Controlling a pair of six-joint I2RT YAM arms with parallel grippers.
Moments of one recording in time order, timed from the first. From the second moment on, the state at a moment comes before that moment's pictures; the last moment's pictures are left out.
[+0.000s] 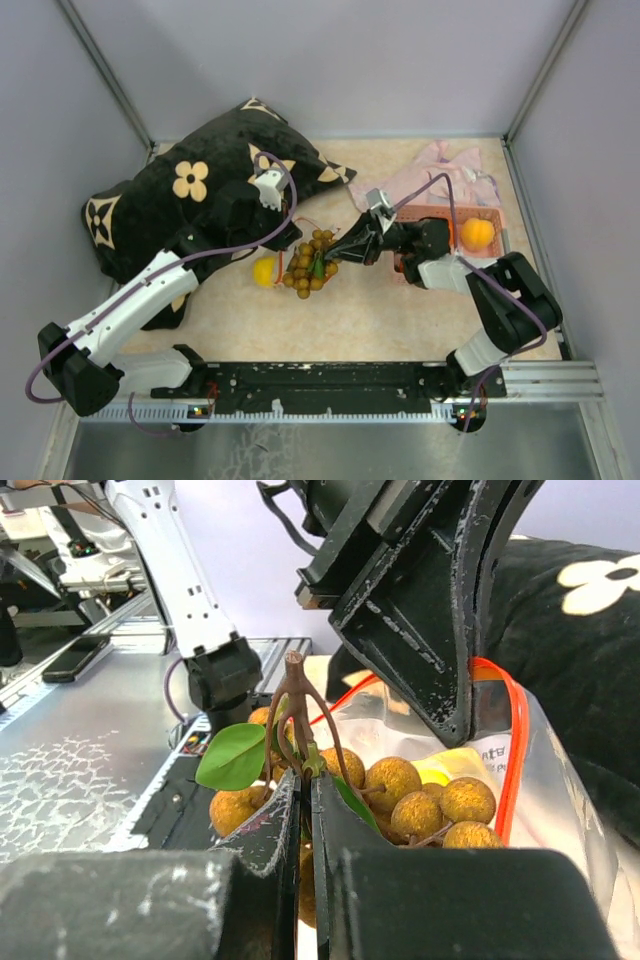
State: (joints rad) left arm -0.70 1.19 1.11 -0.43 0.06 -0.35; right arm 0.48 1.53 0.62 1.54 -1.22 0.66
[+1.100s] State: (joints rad) left arm -0.69 1.21 1.11 -0.41 0.20 -0.39; right arm 0.60 1.32 0.60 0.93 -0.59 0.08
